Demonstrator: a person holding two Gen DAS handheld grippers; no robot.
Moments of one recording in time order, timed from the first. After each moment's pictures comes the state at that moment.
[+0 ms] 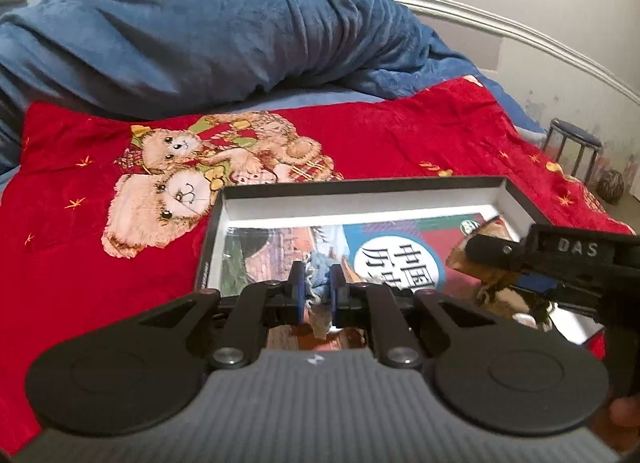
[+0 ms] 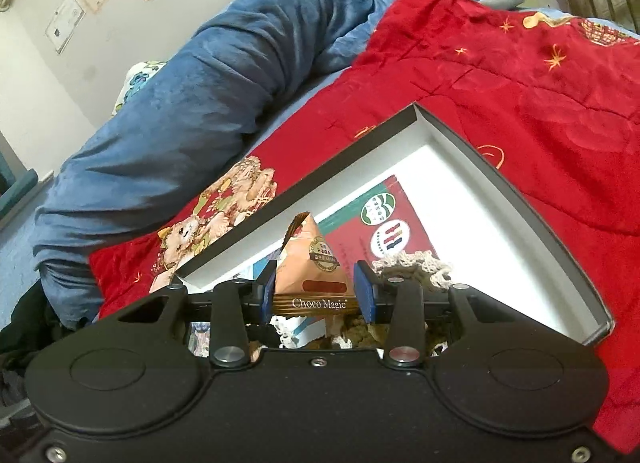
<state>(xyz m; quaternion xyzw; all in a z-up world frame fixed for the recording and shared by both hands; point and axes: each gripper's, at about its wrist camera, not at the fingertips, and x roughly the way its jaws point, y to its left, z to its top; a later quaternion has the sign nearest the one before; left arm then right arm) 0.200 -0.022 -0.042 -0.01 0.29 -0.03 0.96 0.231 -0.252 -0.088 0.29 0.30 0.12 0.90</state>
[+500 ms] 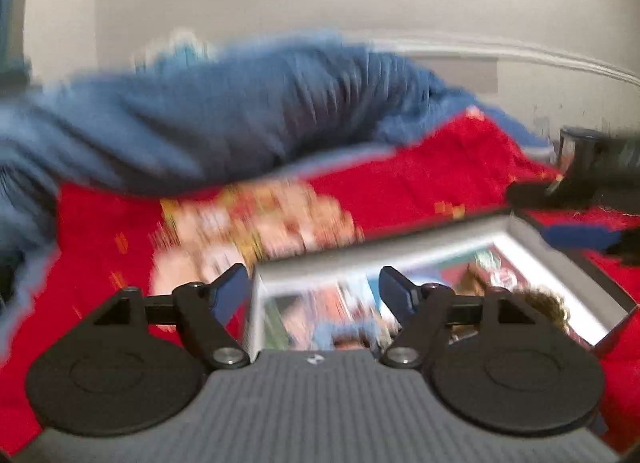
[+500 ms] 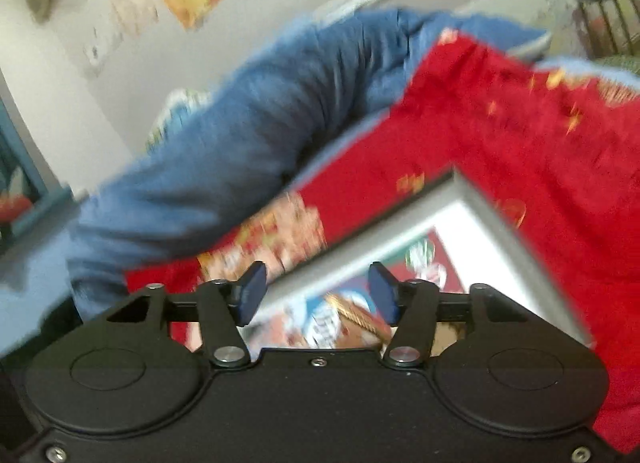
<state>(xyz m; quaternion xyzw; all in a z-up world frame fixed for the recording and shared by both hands) 0.166 -0.034 -0.016 0.08 0.18 0.00 0.98 0.177 -0.268 -0.022 0.31 0.20 0.13 0.92</state>
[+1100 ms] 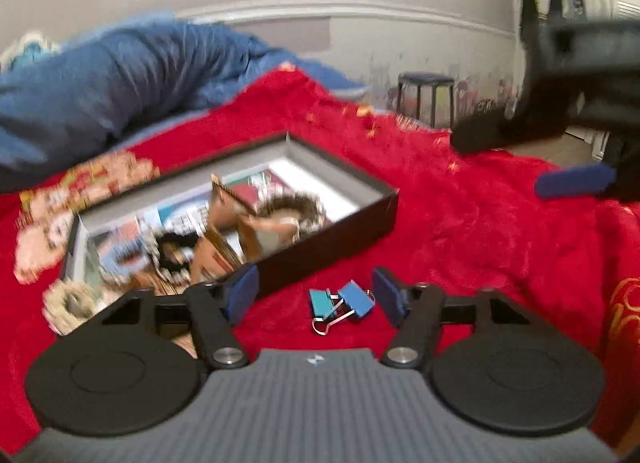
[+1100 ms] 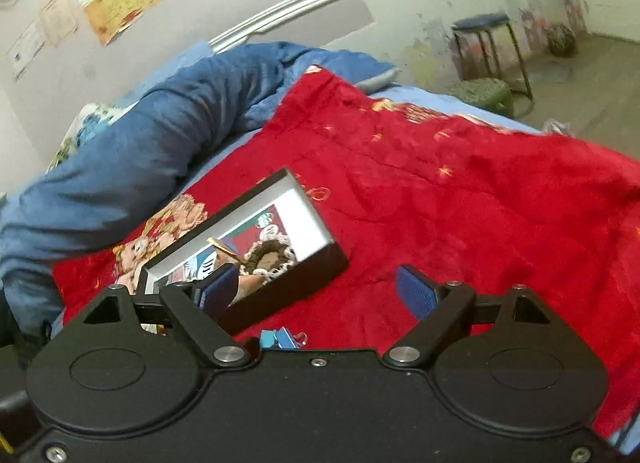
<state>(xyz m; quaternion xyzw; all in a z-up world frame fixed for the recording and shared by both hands) 0.081 -0.123 -0.050 0.10 0.26 -0.21 0.94 0.021 -0.308 0.001 0.24 0.26 -0.03 0.93</state>
